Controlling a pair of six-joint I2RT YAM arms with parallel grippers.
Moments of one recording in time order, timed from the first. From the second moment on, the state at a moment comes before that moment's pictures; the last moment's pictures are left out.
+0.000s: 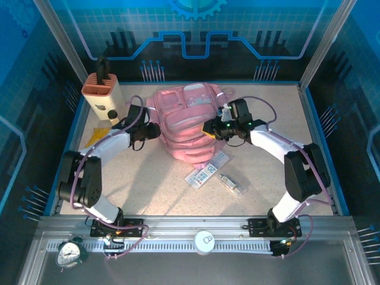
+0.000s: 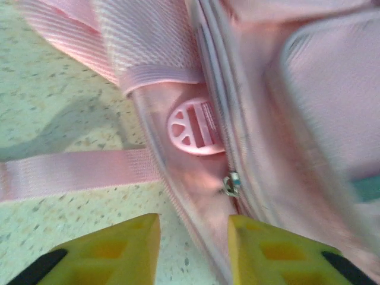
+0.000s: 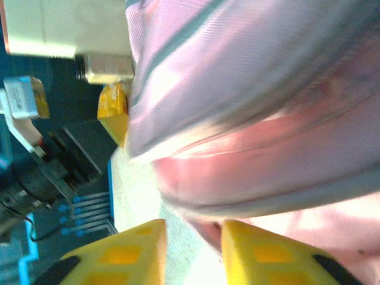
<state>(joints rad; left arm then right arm) -0.19 1.55 0.99 -0.33 0.09 -0.46 0.38 1.63 1.10 -0.22 -0.63 0.80</state>
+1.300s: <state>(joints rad) -0.84 1.67 0.88 -0.37 -0.06 -0.85 0.71 1.34 0.53 -0.12 -0.31 0.95</state>
